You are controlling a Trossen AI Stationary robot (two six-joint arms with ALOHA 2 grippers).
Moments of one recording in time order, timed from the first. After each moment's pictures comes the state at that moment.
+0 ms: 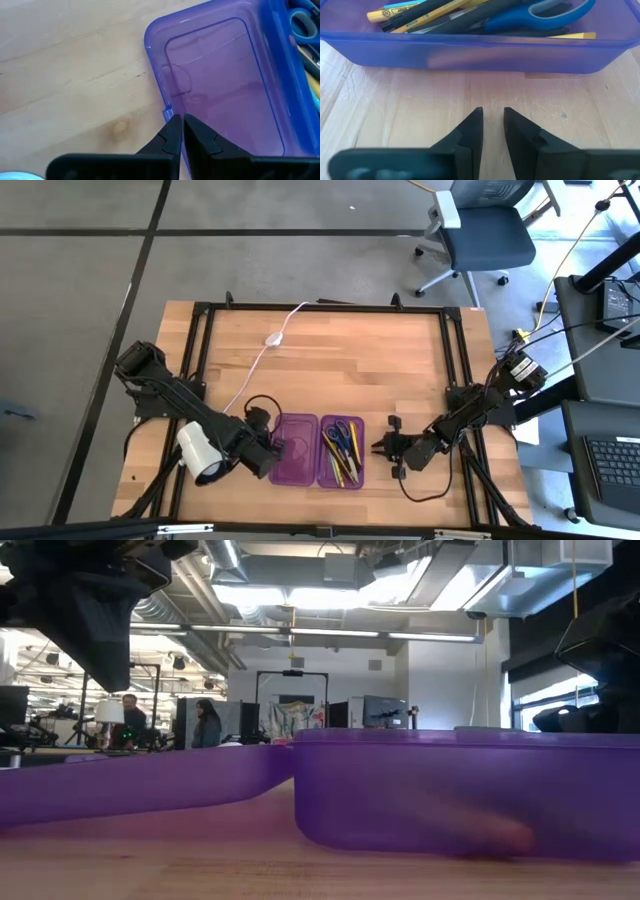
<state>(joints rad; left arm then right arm) -0.60 1.62 1.11 -0.88 -0.40 -1.82 0.70 1.67 0.40 0.45 0.49 0.51</state>
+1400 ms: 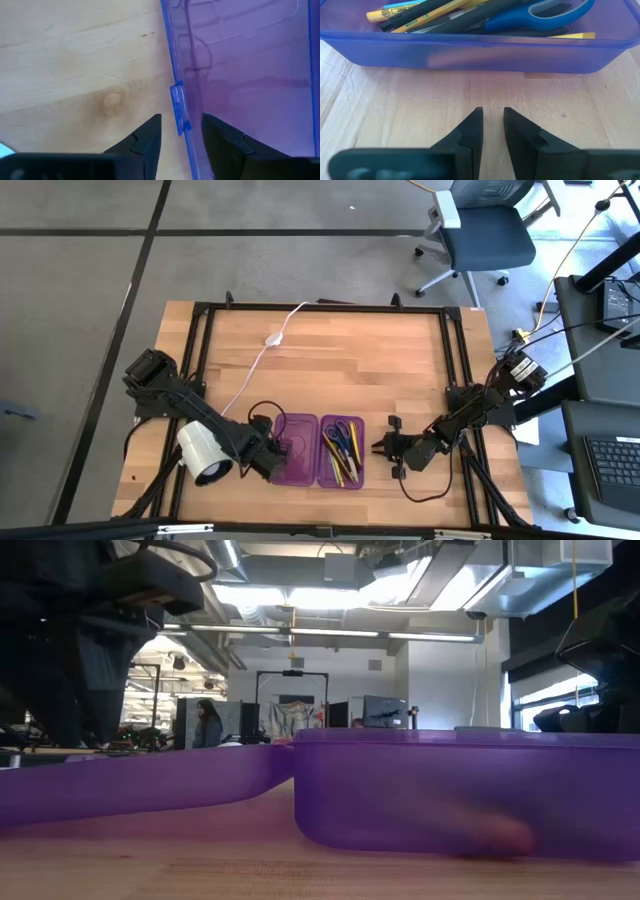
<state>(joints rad) -0.59 1.74 1.11 -0.81 -0.27 -1.95 0.70 1.67 0.40 0.45 0.50 0.51</state>
